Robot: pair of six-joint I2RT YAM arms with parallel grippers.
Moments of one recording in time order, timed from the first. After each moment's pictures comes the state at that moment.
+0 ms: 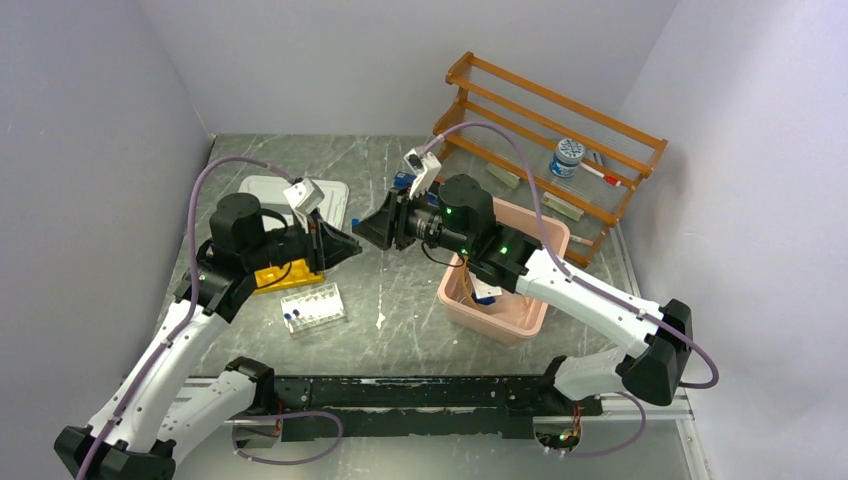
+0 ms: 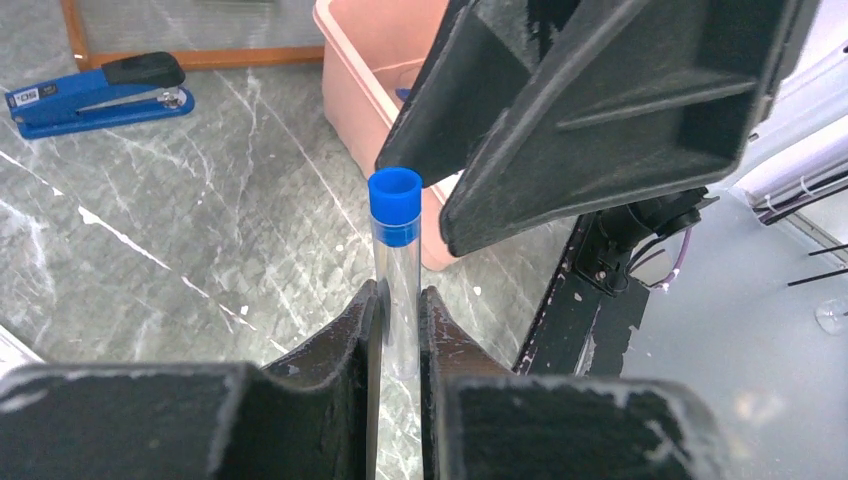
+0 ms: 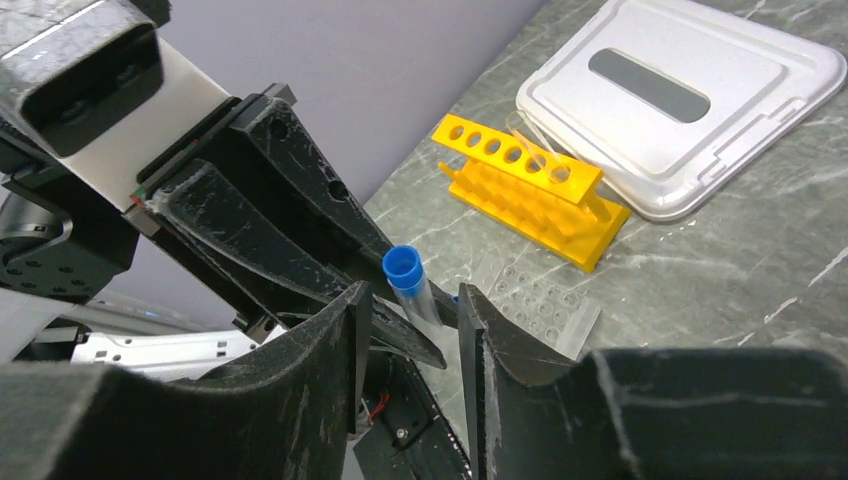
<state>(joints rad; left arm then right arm) -0.37 0.85 0.89 -0.31 0.73 -0.16 0.94 1.33 1.23 -0.05 -0.15 0.59</state>
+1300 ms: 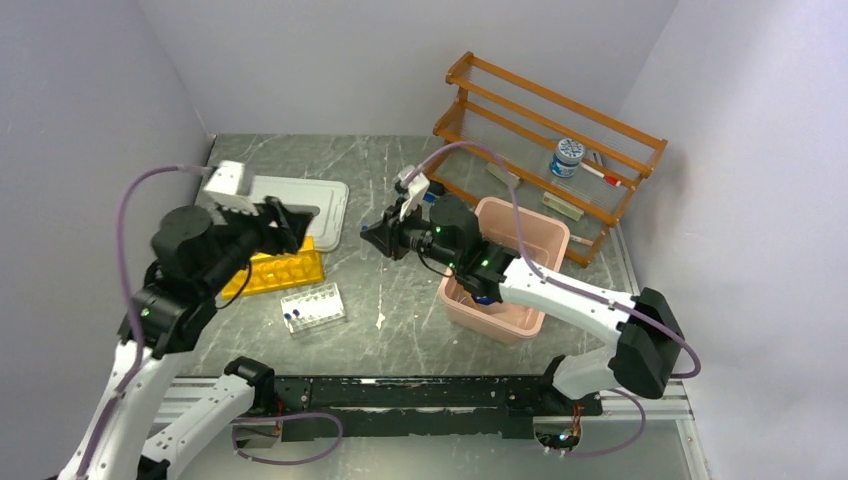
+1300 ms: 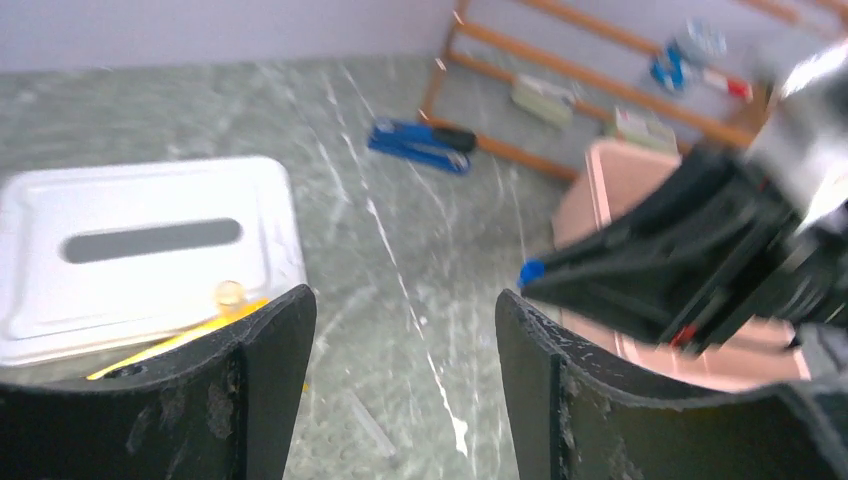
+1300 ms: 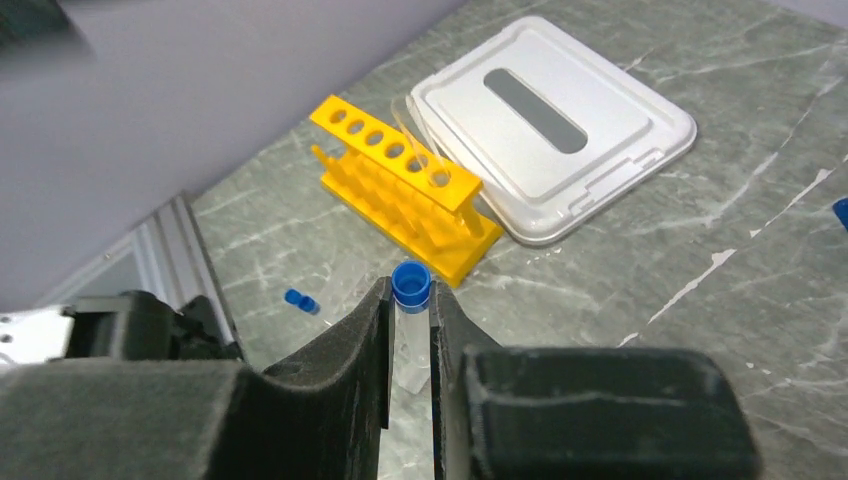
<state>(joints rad) -0.39 0.71 1.06 -0.55 0.10 -0.25 0.94 1.37 1.07 0.16 -0.10 0.29</state>
